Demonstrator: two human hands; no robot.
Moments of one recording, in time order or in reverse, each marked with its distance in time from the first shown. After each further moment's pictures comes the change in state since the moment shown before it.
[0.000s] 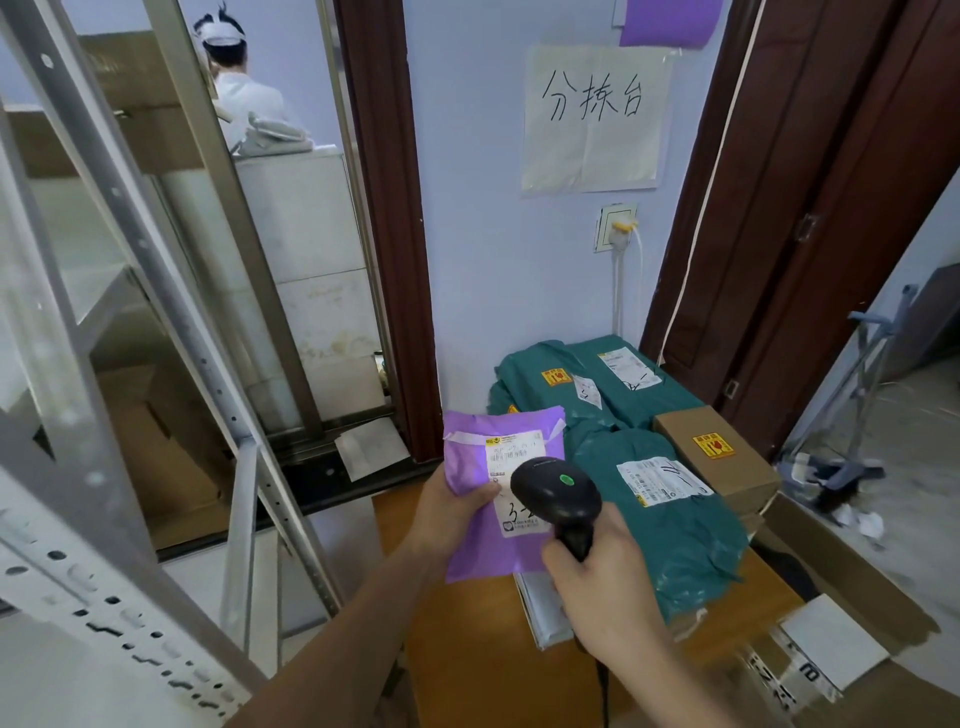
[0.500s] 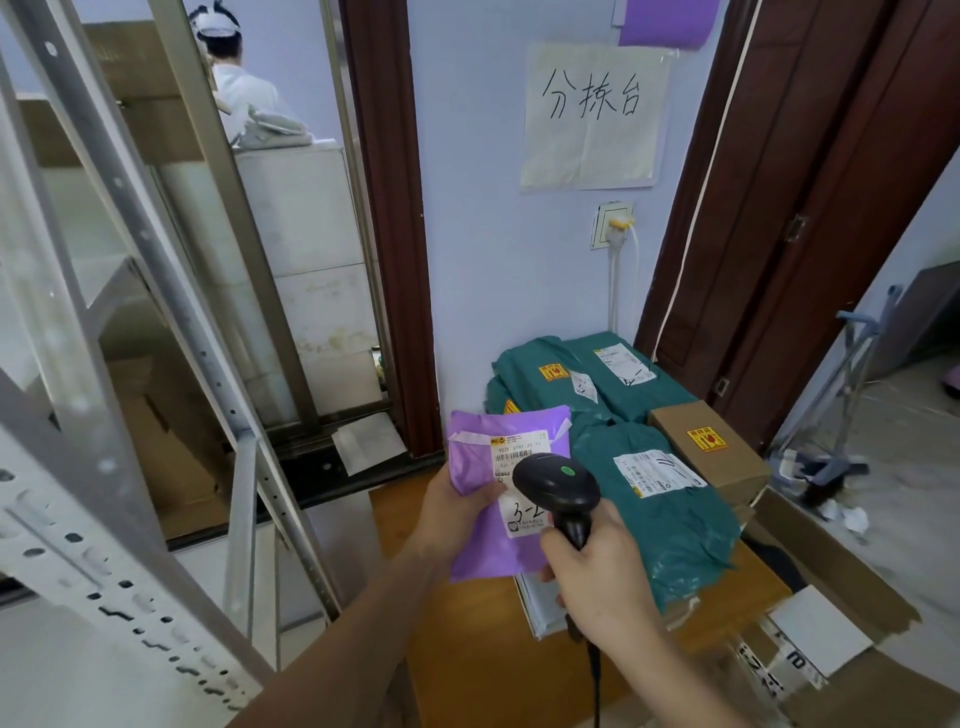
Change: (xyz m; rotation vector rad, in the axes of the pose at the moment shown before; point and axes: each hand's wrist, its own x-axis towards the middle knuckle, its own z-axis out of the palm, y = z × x) left_hand -0.011 -0.005 0.001 -0.065 -0.052 -0.009; right_hand -0.004 -0.002 0.007 -0.020 0.017 -0.015
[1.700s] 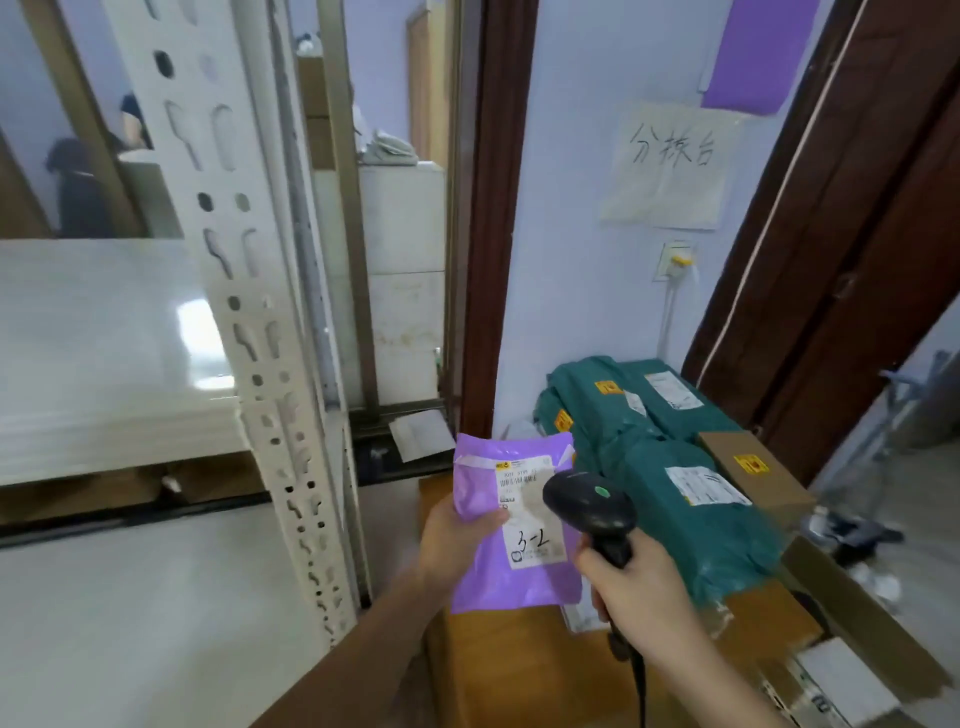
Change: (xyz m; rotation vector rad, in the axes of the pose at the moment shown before) left_hand -0.084 -0.010 -0.077 -0.064 0.121 -0.020; right_hand -0.071 -0.039 0.016 0.016 -0.066 0.014
